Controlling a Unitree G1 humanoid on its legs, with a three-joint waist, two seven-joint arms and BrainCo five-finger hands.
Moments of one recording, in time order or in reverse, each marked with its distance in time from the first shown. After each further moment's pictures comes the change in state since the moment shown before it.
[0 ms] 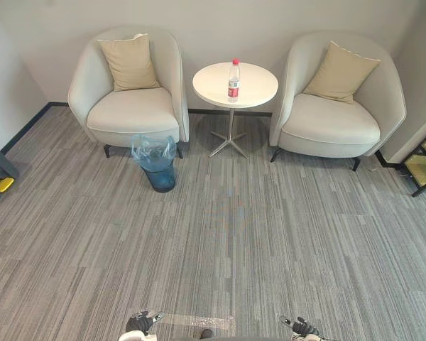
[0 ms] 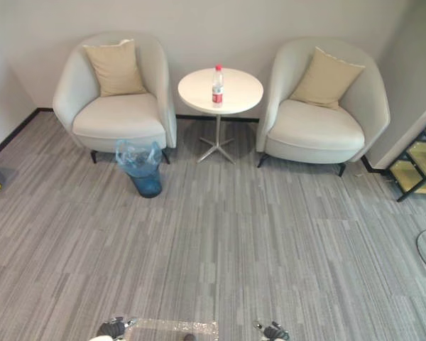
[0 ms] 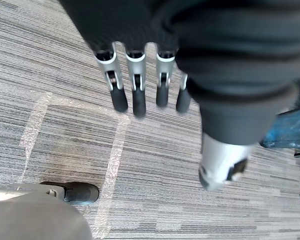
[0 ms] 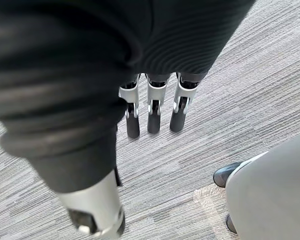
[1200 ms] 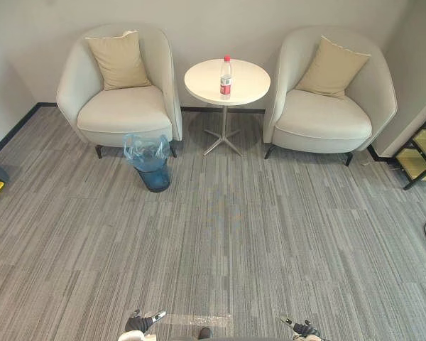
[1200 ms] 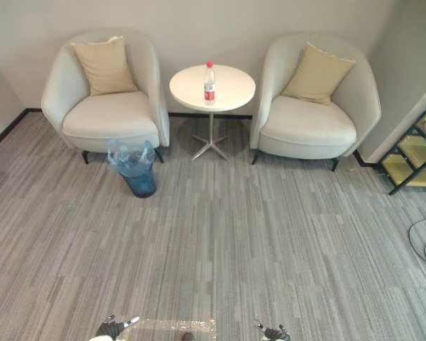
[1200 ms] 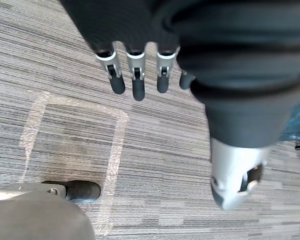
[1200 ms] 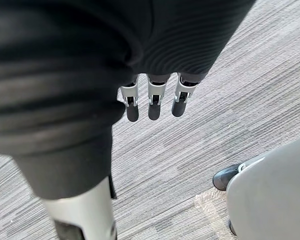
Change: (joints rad) left arm -0.002 0.000 0.009 -0.002 0.002 0.010 -0.003; right arm -0.001 0.008 -0.037 -0.004 0.022 0.006 -0.007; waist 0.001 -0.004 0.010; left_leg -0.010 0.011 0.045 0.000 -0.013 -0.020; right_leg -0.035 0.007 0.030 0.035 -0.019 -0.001
